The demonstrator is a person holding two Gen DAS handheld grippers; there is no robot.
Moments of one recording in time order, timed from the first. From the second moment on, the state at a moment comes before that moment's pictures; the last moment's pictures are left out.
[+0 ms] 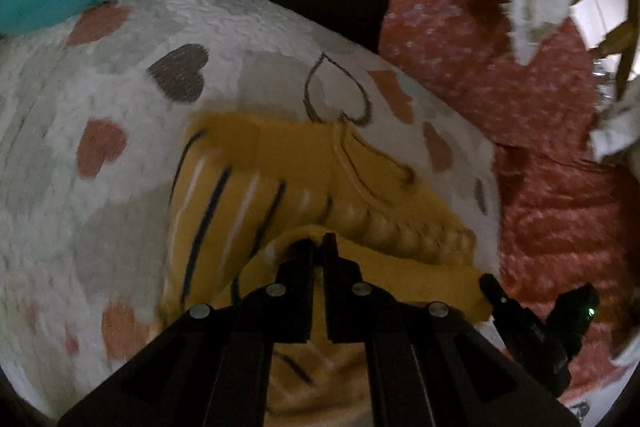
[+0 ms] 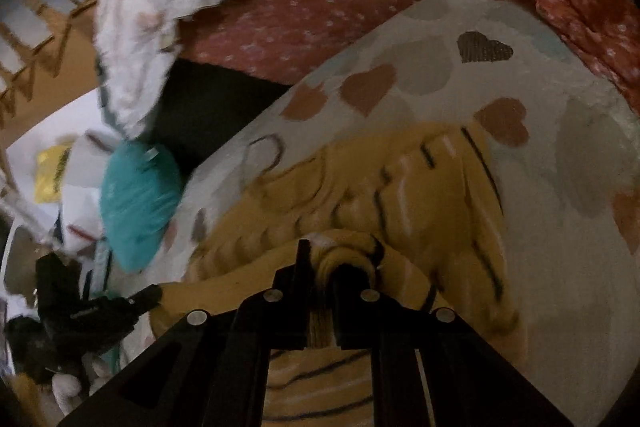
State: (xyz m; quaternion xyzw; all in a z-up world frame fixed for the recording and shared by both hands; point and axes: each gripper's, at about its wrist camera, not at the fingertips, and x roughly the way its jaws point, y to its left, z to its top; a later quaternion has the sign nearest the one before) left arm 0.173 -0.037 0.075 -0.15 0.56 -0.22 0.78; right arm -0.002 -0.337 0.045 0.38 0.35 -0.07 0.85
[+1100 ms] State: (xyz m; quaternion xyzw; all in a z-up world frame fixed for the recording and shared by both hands) left arm 0.141 -0.092 0.038 0.18 0.49 -0.19 0.83; right arm 0.002 -0.334 0.036 0.45 0.35 -0.05 0.82
